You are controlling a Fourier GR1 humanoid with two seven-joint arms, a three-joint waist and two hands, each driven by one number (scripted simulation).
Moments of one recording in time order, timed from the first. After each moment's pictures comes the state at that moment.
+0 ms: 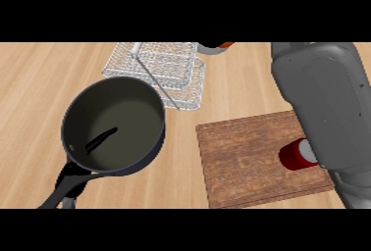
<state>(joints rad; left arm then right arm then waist) 0.01 0.32 -0.22 -1.36 0.21 0.04 -0.12 -1.14 -0.23 0.12 -1.30 0.46 0.11 0.86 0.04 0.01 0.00</state>
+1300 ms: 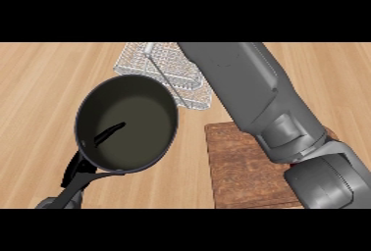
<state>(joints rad) -0.04 0.29 -0.23 -1.34 0.19 0.01 -0.13 -1.57 0.00 -0.01 -0.46 0.42 -0.14 0.59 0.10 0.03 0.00</state>
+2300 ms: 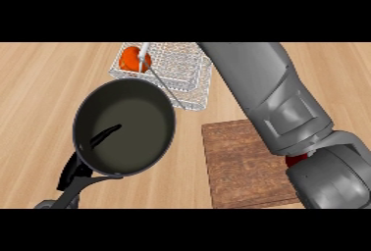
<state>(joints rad) -0.03 0.30 -0.20 -1.32 0.19 0.01 -0.15 -1.66 -0.02 -0.17 -0.28 0.19 -0.43 0.59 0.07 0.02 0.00</state>
